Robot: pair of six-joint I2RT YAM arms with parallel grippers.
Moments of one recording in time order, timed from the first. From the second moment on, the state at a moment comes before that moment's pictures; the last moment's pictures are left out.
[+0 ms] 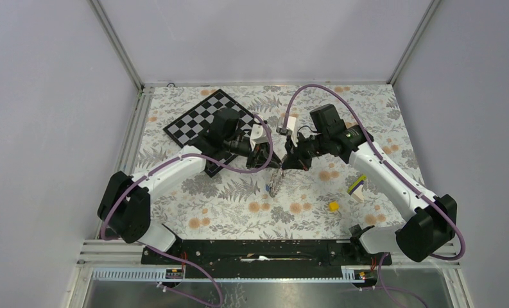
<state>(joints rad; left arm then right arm) -0.63 1.49 1.07 -0.01 1.09 0.30 0.53 1.35 1.21 -0.78 -0.74 -0.47</state>
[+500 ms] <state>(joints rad) -0.63 1.49 1.07 0.00 1.09 0.30 0.53 1.34 1.21 -0.78 -0.74 -0.47</state>
